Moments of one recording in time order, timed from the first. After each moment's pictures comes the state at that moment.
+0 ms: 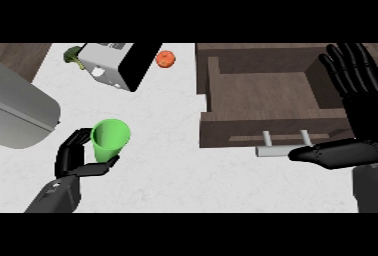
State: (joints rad) left arm -0.47 0.24 0.36 -0.27 0.01 -0.14 -1.08; right arm -0.30 -0.22 -0.14 -1.85 -0.14 0.20 0.14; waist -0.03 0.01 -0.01
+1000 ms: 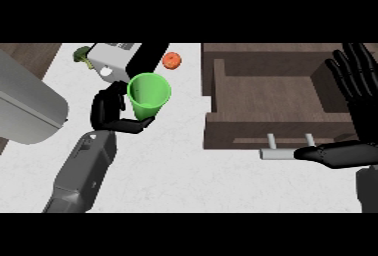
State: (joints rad) left arm -0.68 0.09 0.30 -0.52 0.04 -0.14 -0.97; right arm -0.26 -0.22 -0.17 -1.83 -0.13 0.20 0.10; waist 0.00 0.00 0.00
